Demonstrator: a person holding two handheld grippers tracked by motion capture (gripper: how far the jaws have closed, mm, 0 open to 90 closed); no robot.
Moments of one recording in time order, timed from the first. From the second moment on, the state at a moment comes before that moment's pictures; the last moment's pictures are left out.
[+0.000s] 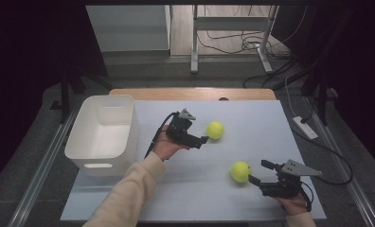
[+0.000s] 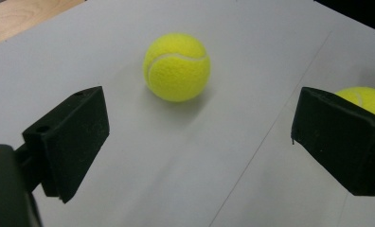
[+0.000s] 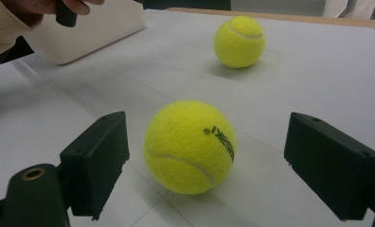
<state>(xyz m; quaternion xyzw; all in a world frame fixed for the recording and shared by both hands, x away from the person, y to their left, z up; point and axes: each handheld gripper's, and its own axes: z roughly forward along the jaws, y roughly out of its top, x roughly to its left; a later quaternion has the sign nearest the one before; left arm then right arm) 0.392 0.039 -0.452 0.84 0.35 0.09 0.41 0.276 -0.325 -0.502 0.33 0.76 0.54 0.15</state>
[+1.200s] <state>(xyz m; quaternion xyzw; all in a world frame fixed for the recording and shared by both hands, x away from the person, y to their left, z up) 0.421 0.021 -0.469 0.84 0.35 0.08 0.41 0.280 -0.322 -0.504 0.33 0.76 0.54 0.14</state>
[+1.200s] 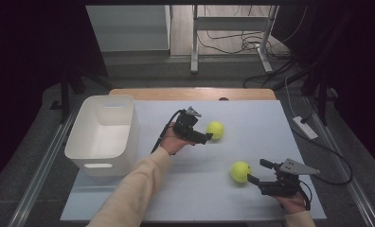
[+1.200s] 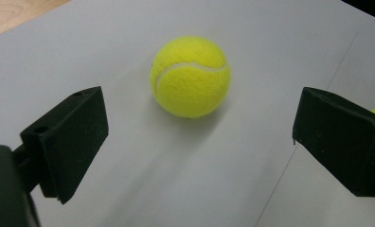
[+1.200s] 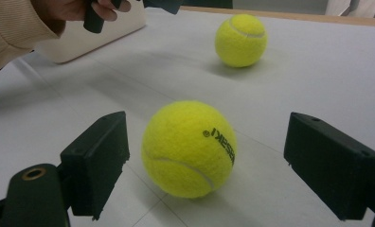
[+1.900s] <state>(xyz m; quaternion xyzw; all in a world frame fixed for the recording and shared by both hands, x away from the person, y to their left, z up) 0.436 0.006 -0.477 0.84 0.36 0.08 0.40 0.281 -0.323 -0.504 0.33 0.77 0.53 0.15</state>
